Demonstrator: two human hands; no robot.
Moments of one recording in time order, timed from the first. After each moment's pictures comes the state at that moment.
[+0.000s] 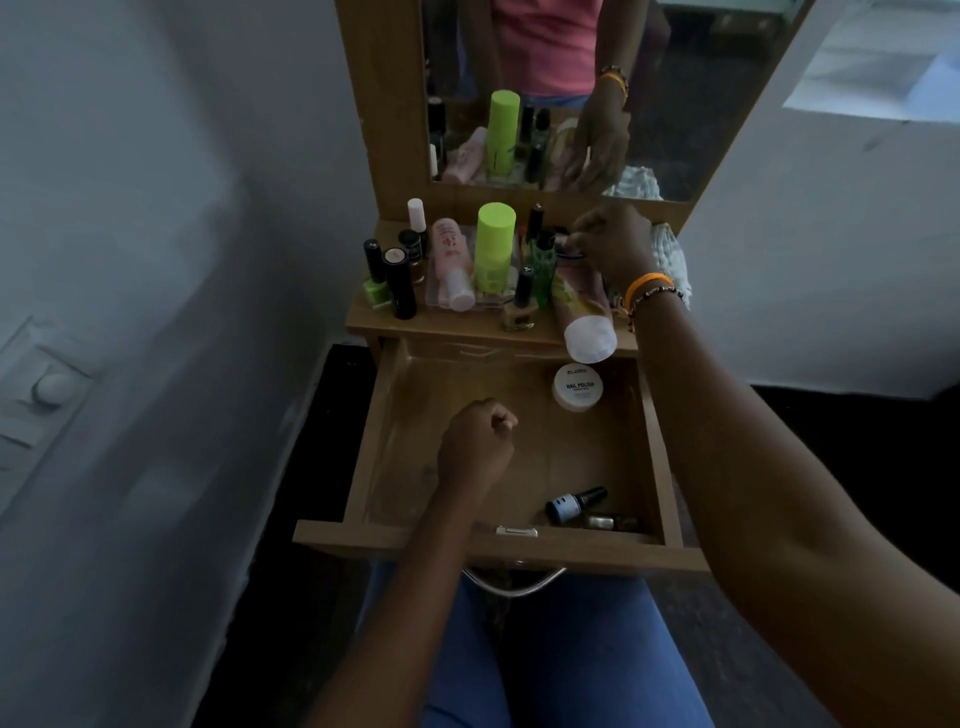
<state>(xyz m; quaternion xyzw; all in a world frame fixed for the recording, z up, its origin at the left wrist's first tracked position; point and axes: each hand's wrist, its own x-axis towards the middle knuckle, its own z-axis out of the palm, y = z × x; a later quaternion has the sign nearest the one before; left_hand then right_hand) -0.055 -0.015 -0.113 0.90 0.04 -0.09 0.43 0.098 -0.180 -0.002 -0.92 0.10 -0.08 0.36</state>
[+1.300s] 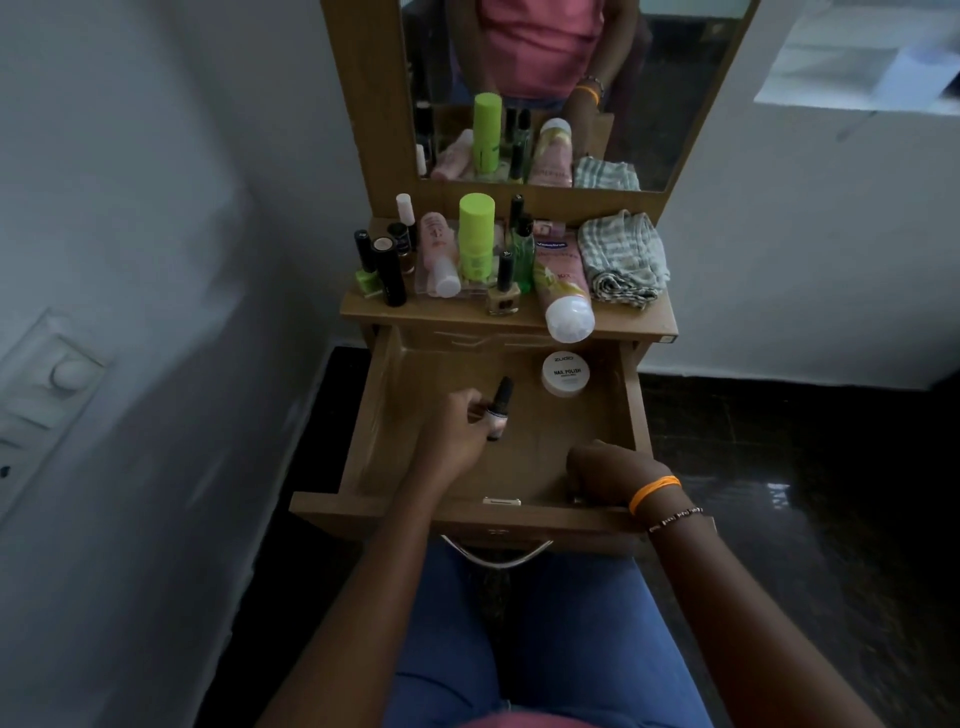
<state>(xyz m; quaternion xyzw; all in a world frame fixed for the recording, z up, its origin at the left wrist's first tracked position) -0.075 -0.002 -0.082 0.85 0.03 -0.16 0.51 -0.095 -0.183 -0.089 -0.93 -0.06 0.36 0.05</state>
